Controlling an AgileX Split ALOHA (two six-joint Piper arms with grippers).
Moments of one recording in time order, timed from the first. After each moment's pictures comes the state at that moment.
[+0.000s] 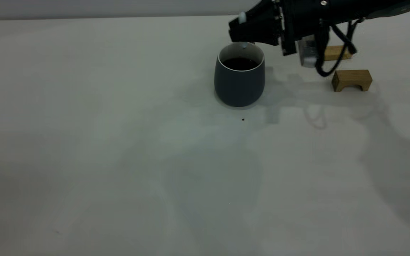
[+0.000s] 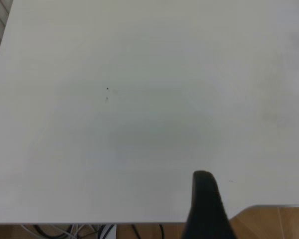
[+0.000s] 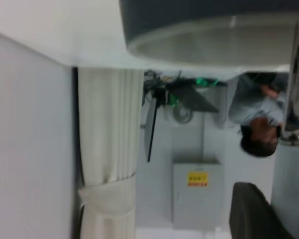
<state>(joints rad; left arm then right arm) 0.10 -0.02 -0.49 -0.06 1.13 0.07 0.12 2.57 -1.61 1.58 1.14 0.56</state>
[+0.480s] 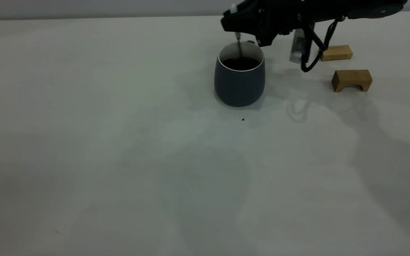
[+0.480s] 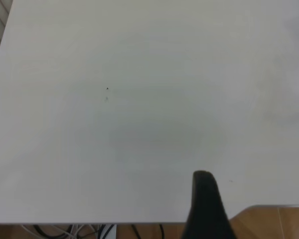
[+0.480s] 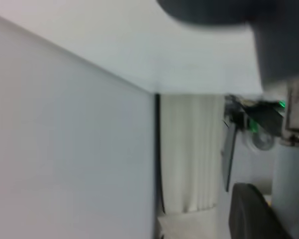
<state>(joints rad) 0.10 -0.02 -0.49 -0.06 1.13 0.07 0.15 2.57 -1.61 1.74 0.90 0.56</state>
